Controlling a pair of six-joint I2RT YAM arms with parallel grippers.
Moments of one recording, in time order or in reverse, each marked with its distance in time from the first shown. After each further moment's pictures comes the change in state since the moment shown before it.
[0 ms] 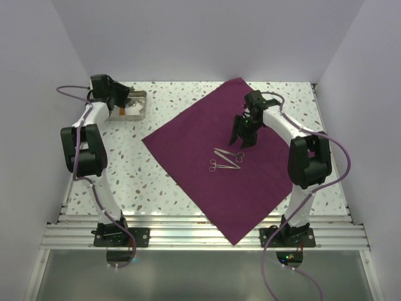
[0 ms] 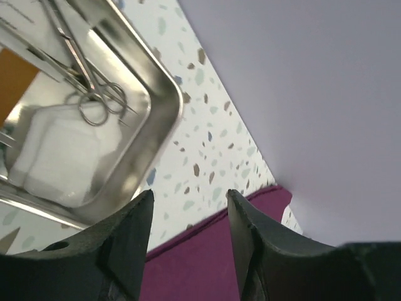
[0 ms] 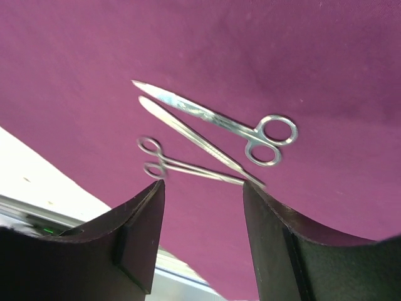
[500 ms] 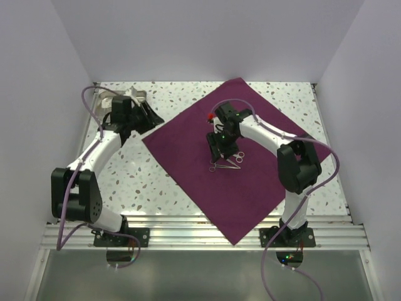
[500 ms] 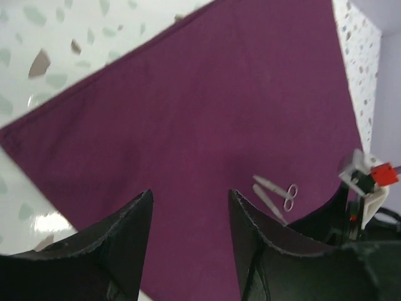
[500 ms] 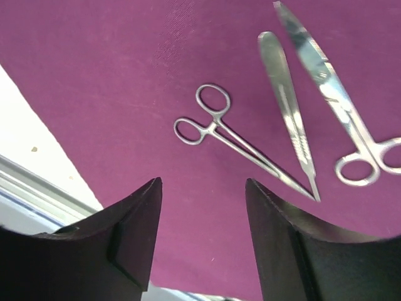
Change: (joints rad) left arm -0.264 -0.568 -0.494 -0.106 0.099 0.452; right arm 0.250 0.001 -0.016 -0.015 0.016 -0.329
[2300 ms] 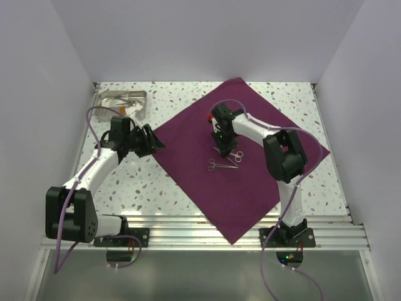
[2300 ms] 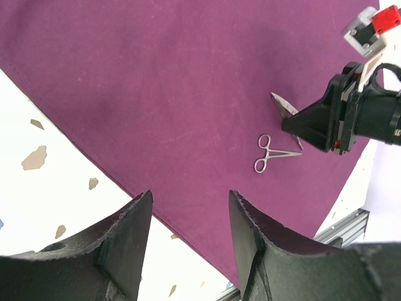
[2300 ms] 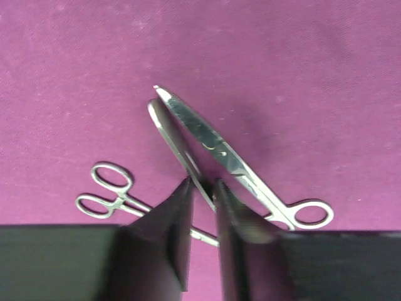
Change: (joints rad) left arm 0.004 -0.188 -0.260 -0.126 0.130 0.082; right arm -0.006 0.195 0.083 0.066 0.195 -0.099
